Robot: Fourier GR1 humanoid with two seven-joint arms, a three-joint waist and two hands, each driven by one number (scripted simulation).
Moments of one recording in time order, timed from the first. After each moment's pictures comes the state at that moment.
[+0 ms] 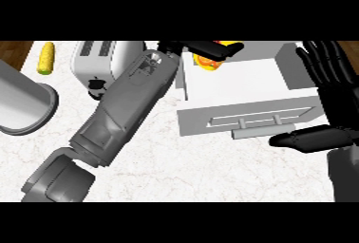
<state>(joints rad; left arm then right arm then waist) -1.35 0.00 -0.17 -0.34 0.25 0.31 -0.25 -0.33 -0.21 -0.14 -1.78 -0.12 0.22 0.07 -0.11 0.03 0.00</state>
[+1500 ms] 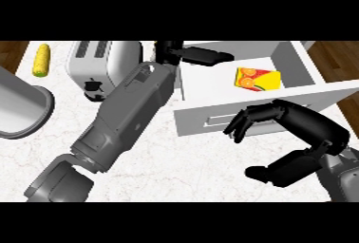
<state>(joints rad) -1.27 0.00 -0.24 -0.37 0.59 0.29 -0.49 -0.36 -0.37 0.16 -1.79 -0.17 0.63 0.21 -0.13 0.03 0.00</state>
